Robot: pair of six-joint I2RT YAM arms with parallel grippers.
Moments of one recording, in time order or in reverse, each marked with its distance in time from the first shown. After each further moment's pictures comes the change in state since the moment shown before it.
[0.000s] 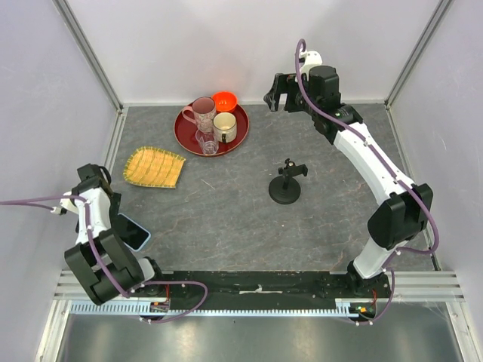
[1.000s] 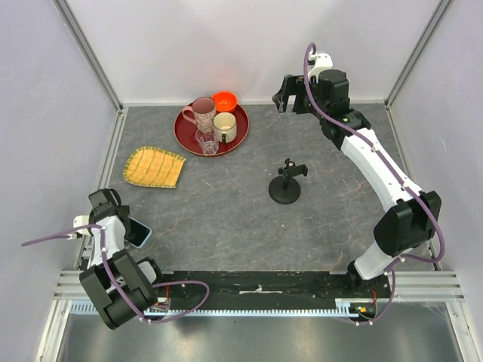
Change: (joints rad) left arm 0.033 -0.206 -0.382 0.325 0.104 -0.126; right arm -0.032 -0.076 -0.104 0.053 0.018 -0.018
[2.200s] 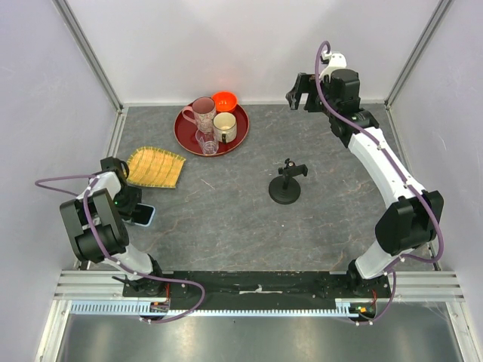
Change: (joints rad) left arm -0.177 0.524 0.398 -0.133 0.053 0.105; right arm -0.085 0.000 -0.028 0.013 0.000 0.000
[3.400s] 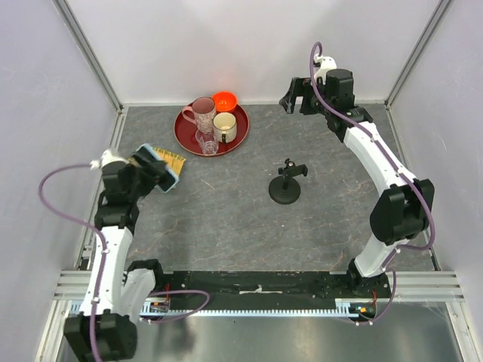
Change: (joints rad) left arm -0.173 -0.792 -0.202 0.300 0.318 0.171; right arm -0.024 0.071 0.018 -0.006 -0.127 0.002
